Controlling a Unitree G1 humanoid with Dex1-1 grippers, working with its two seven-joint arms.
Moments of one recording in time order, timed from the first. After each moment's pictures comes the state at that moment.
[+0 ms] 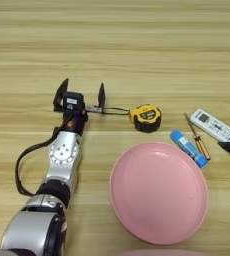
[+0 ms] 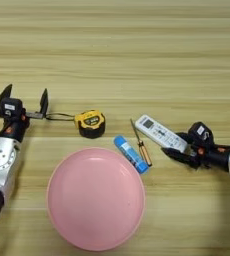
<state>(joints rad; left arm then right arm) -0.45 0.06 0.07 0.98 0.00 -0.80 -0.07 -0.31 -0.65 -0.01 0.77 0.18 -0.16 1.10</state>
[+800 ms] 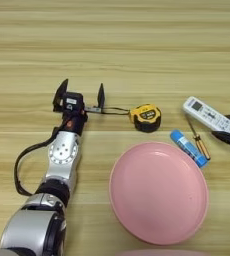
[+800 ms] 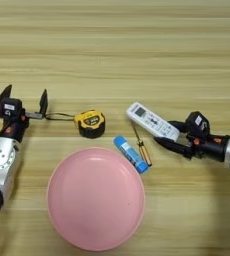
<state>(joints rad) -0.46 0.07 0.07 1.00 0.00 -0.80 -0.07 -0.31 -0.63 -0.05 0.59 0.26 -0.12 1.17</state>
